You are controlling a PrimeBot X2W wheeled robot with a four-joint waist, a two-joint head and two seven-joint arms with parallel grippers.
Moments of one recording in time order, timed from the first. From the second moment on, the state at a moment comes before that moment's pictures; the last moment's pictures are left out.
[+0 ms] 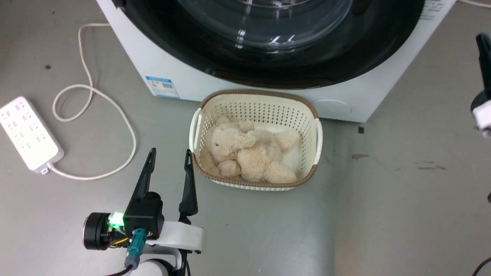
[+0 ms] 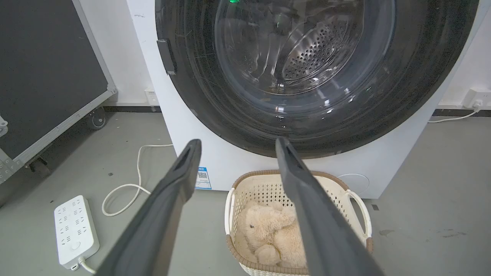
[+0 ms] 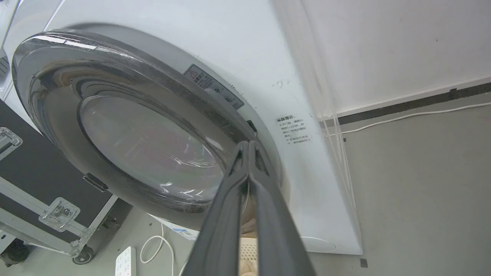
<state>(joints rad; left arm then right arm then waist) -0.11 0.05 -0.19 -0.06 -0.01 0.18 -0.15 -0.62 -0.28 -0.14 0.24 0.72 0.13 0.20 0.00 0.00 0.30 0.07</state>
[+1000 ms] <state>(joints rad) -0.15 0.05 -0.28 -0.07 -0.03 0.21 -0.22 -1.18 -0.42 -0.20 0.73 1.09 0.13 0.65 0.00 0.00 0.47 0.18</state>
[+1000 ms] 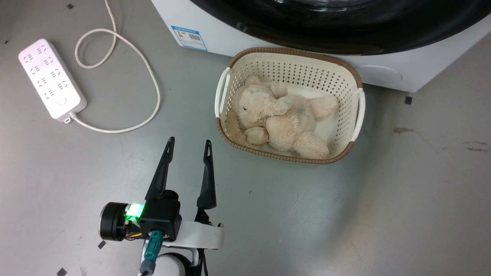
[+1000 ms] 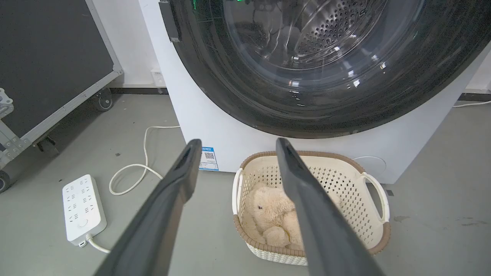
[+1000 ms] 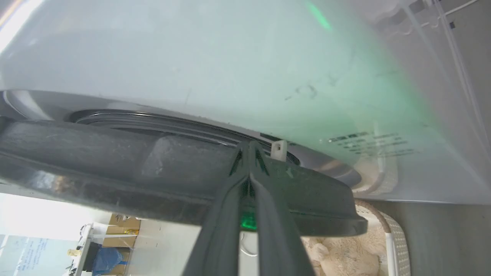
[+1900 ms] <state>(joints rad) -0.13 0.06 -0.27 -0.03 -0.07 0.20 -0.26 -0.87 -0.28 -0.21 0.70 1.28 0.13 0.96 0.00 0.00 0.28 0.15</state>
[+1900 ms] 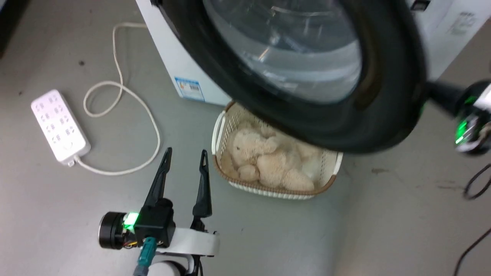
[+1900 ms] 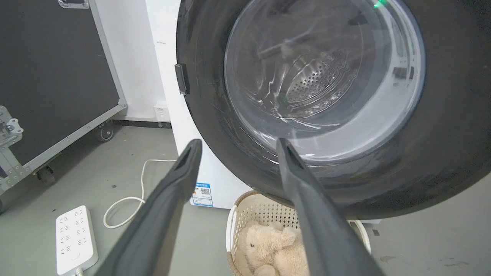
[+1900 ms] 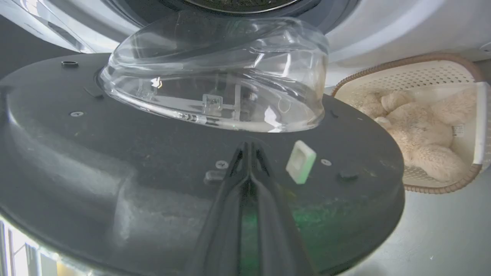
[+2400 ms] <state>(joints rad) -0.02 0.12 -0.25 0.12 -0.20 -0.03 -0.26 -0.46 -0.06 0.02 0.41 1.39 0.13 1.05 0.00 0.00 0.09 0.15</state>
